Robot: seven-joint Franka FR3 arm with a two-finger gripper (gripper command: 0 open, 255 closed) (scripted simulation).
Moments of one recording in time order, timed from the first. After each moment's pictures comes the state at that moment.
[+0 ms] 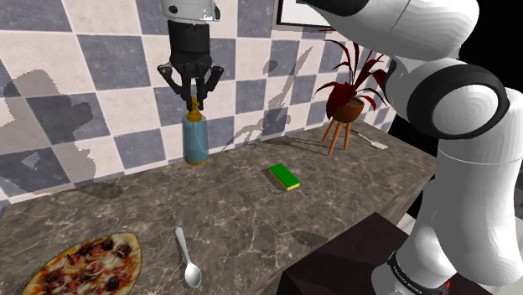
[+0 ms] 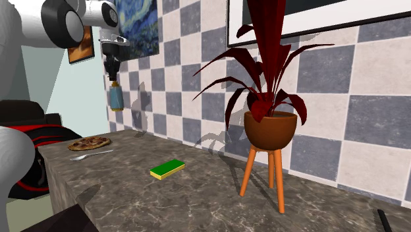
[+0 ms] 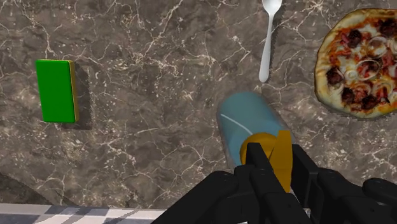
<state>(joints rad) 0.56 0.38 0.13 -0.97 -0.03 1.36 0.78</state>
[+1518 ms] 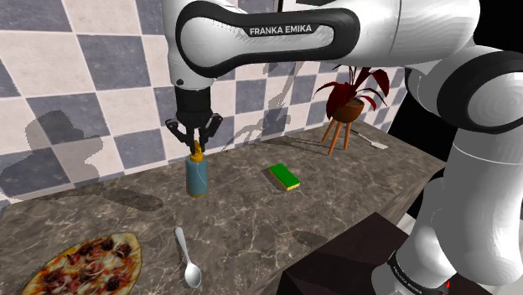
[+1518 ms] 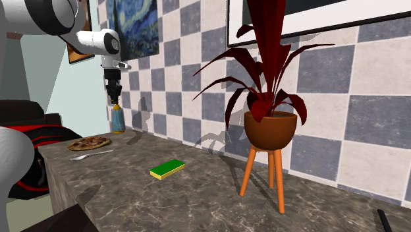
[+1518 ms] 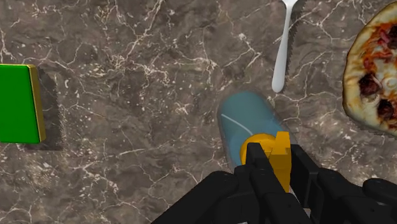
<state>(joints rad) 0.54 0.27 0.13 -1.46 -0.01 1.74 0.78</state>
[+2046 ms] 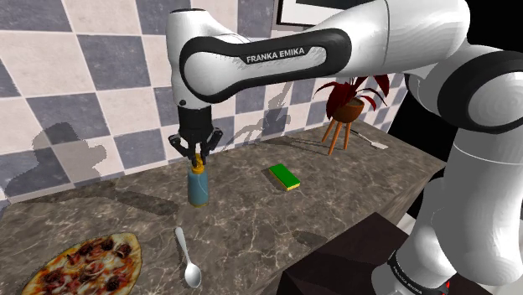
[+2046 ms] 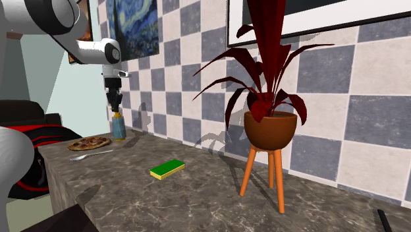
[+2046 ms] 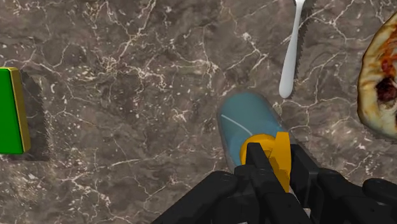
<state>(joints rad) 0.54 0.26 0.13 -1.57 -0.01 1.84 0.78</state>
